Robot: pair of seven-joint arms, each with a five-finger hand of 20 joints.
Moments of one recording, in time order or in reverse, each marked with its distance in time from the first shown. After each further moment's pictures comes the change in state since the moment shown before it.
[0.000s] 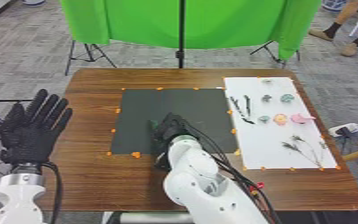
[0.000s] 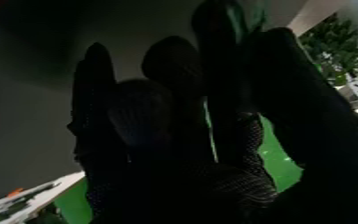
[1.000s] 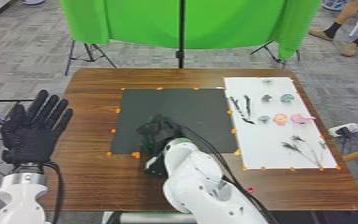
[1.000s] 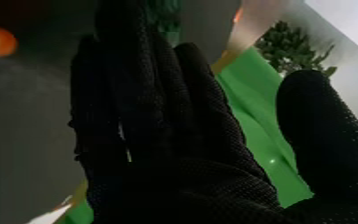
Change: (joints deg) left arm -0.8 -0.2 0.8 0.7 -0.7 0.3 0.6; right arm -1.6 0.9 -0.5 -4.5 8.2 0.4 -3.9
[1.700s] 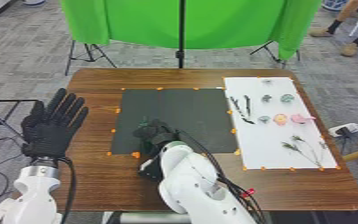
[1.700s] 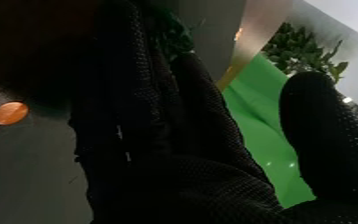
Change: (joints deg) left arm -4.9 0.0 4.3 2.7 0.0 -0.3 -2.8; right arm -2.5 -4.1 2.3 2.8 1.4 0.8 -1.8
